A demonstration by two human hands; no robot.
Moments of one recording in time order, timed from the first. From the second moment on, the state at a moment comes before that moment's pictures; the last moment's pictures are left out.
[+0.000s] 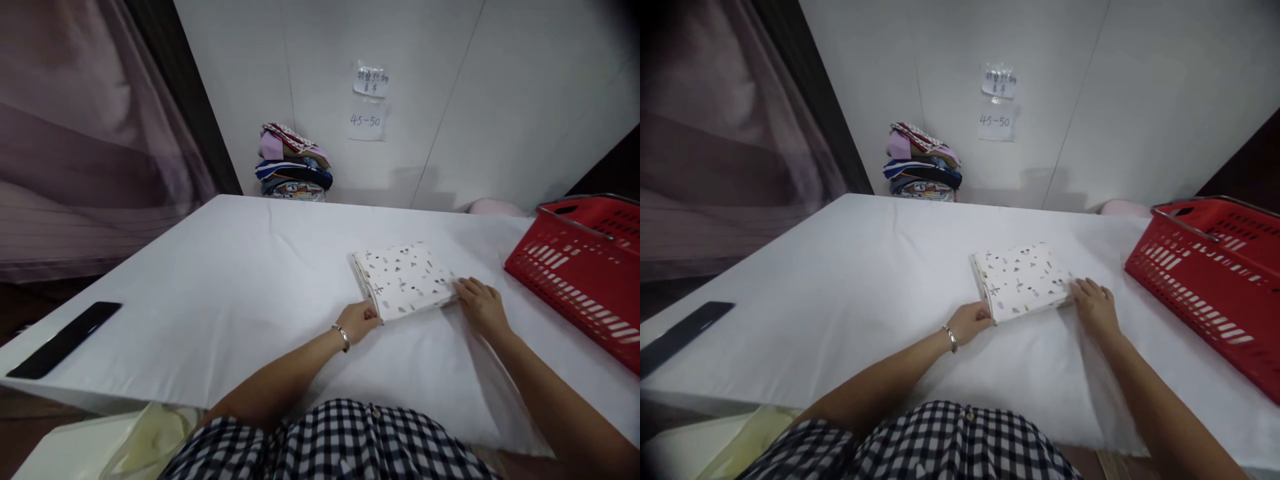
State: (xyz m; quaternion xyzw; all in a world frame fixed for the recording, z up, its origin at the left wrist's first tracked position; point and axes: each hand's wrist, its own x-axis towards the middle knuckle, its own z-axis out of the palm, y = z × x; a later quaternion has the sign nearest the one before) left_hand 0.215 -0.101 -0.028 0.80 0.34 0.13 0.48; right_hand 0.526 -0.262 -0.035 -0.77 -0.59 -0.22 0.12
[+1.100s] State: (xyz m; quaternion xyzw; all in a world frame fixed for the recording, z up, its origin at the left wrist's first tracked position) left_hand 0.212 -0.048 -0.020 0.96 0.18 0.15 0.14; right_hand 0.479 -0.237 -0.034 -0.73 -0.61 -0.13 0.28
